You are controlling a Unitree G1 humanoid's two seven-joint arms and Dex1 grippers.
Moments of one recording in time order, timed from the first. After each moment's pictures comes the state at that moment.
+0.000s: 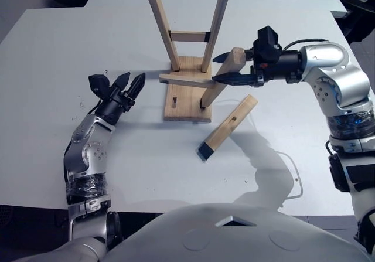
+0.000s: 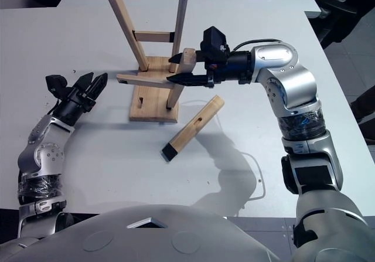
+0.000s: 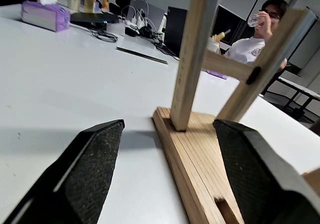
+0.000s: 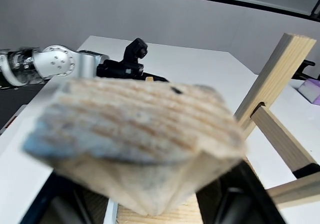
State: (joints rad) left arm -0.02 0.30 0.28 -0.05 -0.59 0.34 -0.55; right arm -0.64 -0.57 0.24 -0.01 0.49 0.45 1.15
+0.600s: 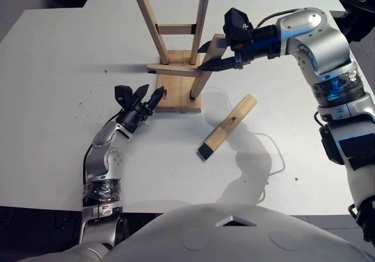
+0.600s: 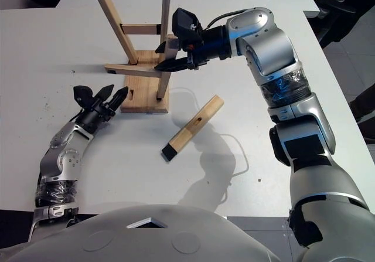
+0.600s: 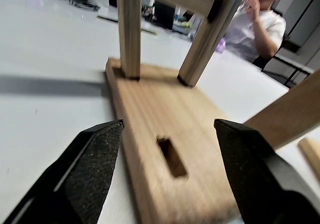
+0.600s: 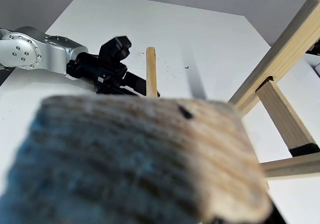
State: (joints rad) left arm 0.02 0.23 0.17 0.01 -0.47 0.26 -0.54; right arm -0.92 -0.52 0.40 0.25 0.34 0.47 1.25
